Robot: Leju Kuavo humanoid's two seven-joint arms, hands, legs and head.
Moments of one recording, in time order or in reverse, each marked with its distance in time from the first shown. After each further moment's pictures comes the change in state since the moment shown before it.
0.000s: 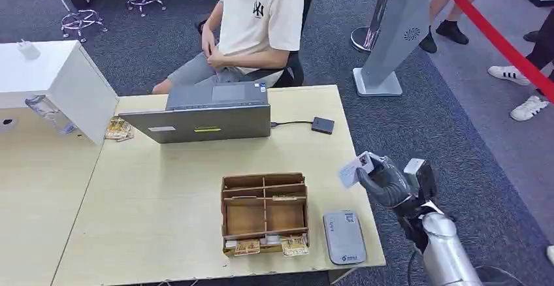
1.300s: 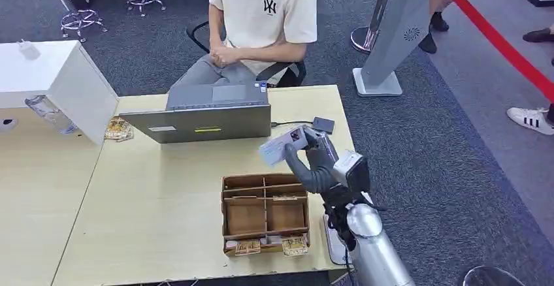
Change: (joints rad) left arm -0.004 -0.011 -0.026 0.000 -0.015 0.003 0.009; right arm -0.016 0.282 0.306 -0.295 0.058 -0.438 0.032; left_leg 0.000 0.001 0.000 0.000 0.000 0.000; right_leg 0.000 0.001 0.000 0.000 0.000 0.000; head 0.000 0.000
